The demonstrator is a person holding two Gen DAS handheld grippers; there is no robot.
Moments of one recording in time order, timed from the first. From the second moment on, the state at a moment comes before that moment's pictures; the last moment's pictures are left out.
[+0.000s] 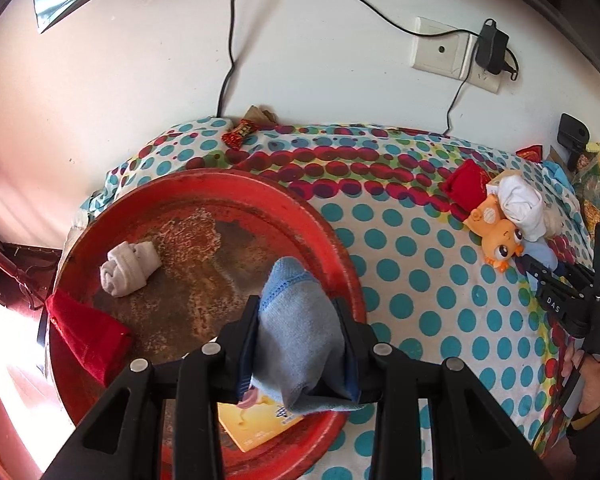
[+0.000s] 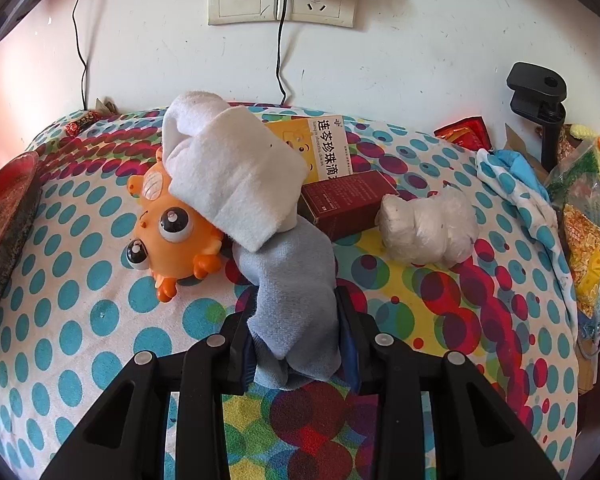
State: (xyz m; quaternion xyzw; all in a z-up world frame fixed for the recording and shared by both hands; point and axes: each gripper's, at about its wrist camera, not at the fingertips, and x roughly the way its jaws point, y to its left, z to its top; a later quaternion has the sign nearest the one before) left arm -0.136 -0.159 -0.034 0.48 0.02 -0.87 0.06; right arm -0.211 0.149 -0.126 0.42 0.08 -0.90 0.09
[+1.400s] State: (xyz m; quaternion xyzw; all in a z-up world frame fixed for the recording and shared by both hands) left arm -0.083 -0.280 -0.086 0.49 0.07 -0.86 0.11; right arm -0.207 0.133 -0.125 0.41 0.14 -0.90 0.06
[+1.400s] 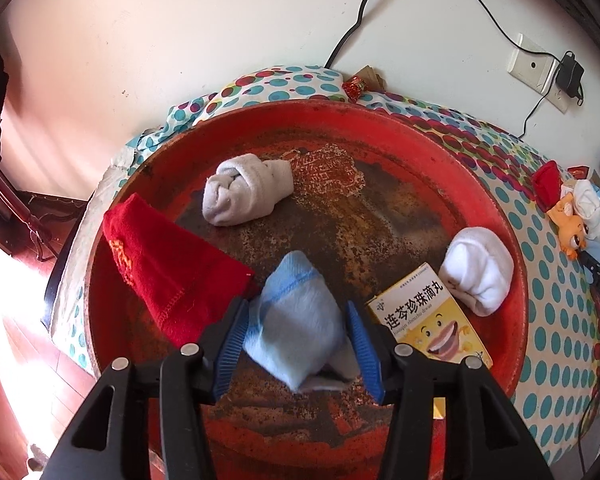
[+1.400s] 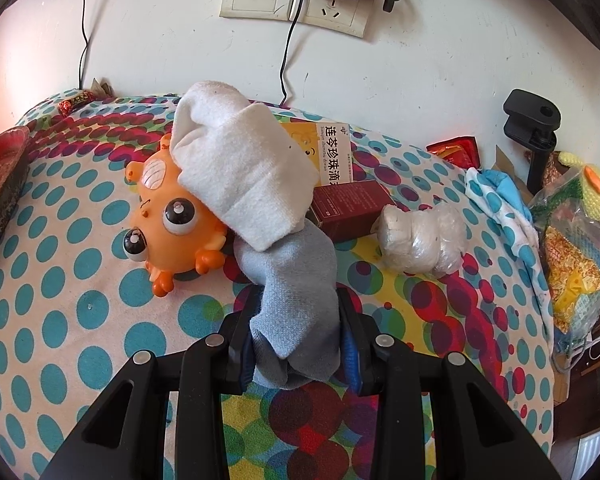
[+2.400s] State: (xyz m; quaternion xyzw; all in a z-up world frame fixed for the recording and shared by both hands) left arm 0.000 -0.326 -0.070 0.43 0.10 -0.89 0.15; right arm -0.132 -0.006 -0.044 0.37 0.06 -0.89 0.26
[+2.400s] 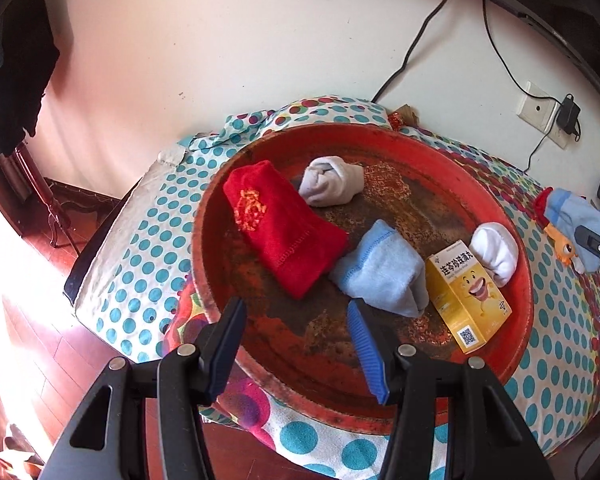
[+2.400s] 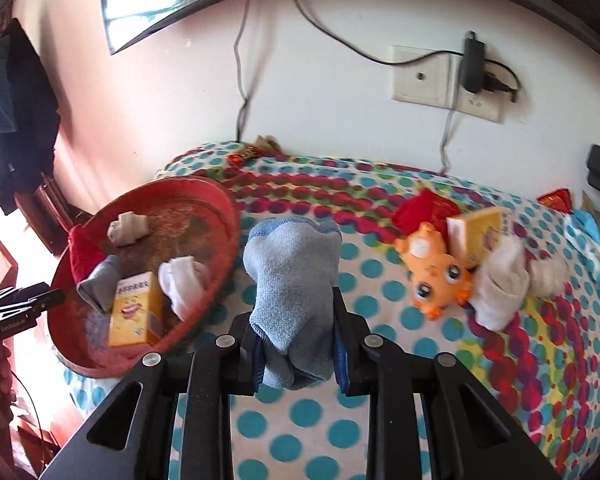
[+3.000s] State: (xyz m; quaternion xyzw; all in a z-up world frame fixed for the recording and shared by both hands) left arm 0.010 -0.368 -0.074 0.43 0.13 -0.87 0.18; right arm -0.176 -0.163 -0.086 0.41 0.15 -0.85 0.30
